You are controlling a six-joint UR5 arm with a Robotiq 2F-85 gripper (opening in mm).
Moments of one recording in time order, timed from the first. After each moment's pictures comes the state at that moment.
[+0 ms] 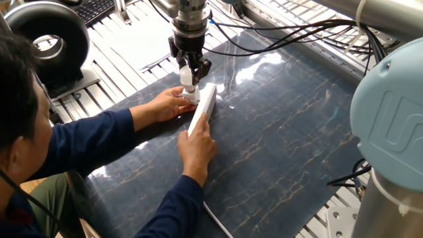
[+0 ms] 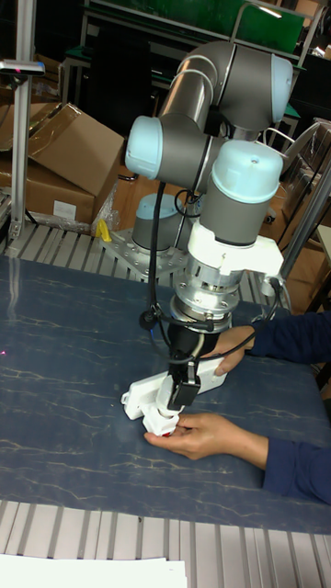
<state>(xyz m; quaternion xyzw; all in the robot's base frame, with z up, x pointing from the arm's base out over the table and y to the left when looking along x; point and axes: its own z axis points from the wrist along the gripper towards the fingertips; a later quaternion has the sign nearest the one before) 0.620 0.049 0.102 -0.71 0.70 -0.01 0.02</state>
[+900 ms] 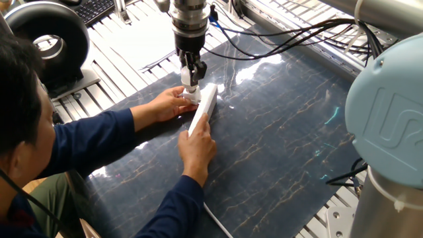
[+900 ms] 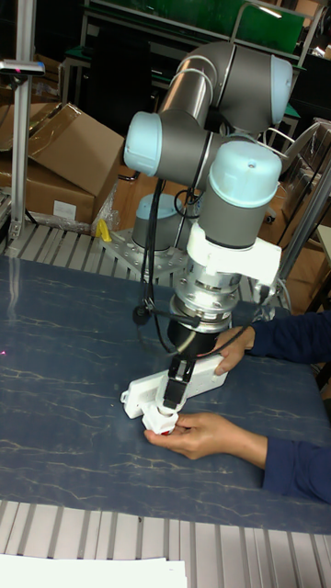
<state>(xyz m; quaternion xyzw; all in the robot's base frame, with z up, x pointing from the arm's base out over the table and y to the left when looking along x) 0.603 0.054 0.101 -0.56 0.83 0.03 0.00</state>
